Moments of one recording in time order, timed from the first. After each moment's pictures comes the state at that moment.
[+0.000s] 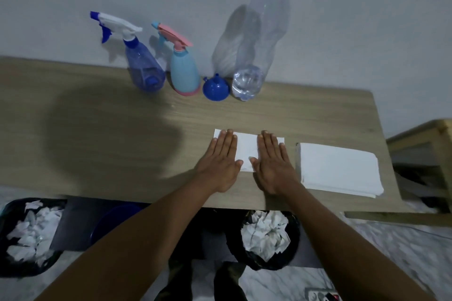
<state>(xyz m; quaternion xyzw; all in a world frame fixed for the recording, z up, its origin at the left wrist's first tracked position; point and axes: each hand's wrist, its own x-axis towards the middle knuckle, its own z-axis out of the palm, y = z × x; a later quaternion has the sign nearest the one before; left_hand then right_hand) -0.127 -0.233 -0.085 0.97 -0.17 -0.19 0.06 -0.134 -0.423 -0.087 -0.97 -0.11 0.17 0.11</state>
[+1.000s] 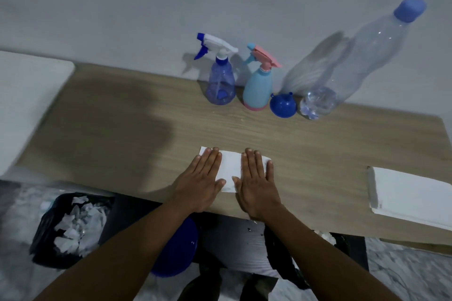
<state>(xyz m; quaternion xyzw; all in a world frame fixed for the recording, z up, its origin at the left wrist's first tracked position) -0.162 0.000 -0.087 0.98 -0.17 -0.12 0.06 -0.157 -0.200 -0.096 -0.98 -0.15 0.12 0.09</state>
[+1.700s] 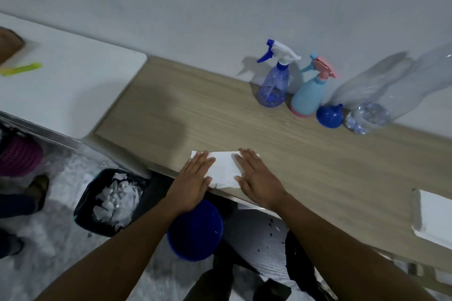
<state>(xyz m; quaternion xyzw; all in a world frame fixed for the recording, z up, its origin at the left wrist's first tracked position) -0.240 0.124 -0.086 0.97 -0.03 -0.07 0.21 -0.155 -0.115 -0.079 -0.89 -0.37 0.14 0.20</state>
